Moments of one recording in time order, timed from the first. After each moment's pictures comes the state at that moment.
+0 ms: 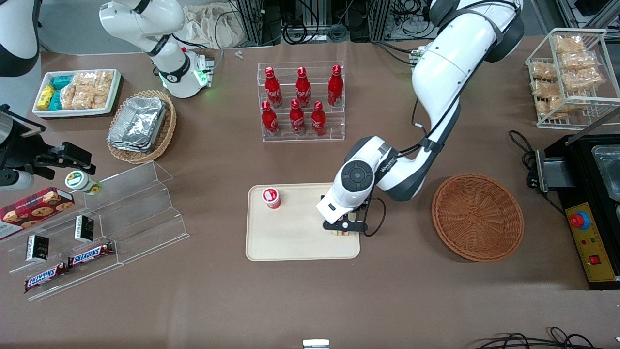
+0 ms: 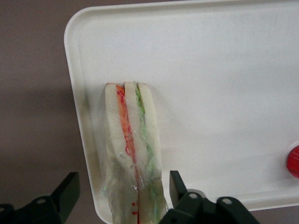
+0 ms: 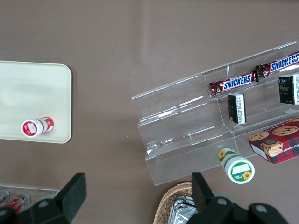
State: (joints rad) arm -0.37 0.80 -0.33 -1.39 0.17 2.14 -0.65
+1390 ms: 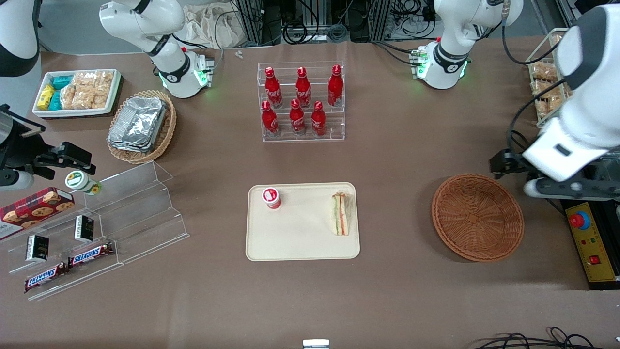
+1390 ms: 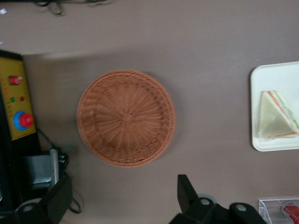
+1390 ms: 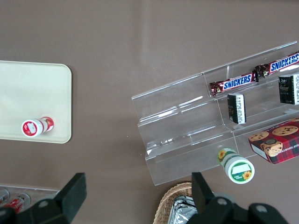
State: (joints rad) arm -0.34 0.21 0.25 -1.35 0.02 1.57 -0.04
